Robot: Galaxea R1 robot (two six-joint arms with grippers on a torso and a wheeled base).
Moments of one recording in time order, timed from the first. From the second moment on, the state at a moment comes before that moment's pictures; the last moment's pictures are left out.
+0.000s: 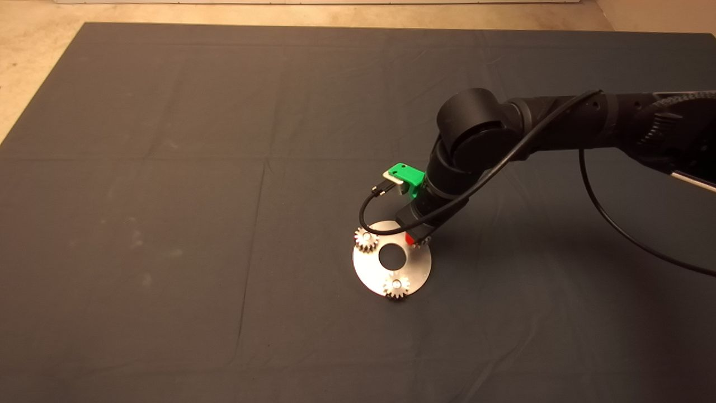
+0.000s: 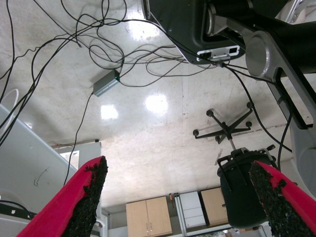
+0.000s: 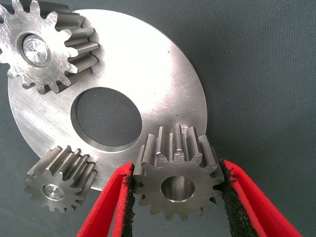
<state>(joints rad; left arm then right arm) -0.32 1.37 -0.32 -0.17 1.52 -0.93 0.34 2.75 -1.14 -0.23 -1.53 0.99</state>
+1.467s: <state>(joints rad) -0.32 1.37 -0.32 -0.17 1.52 -0.93 0.34 2.74 -1.11 -0.24 -1.53 0.99</state>
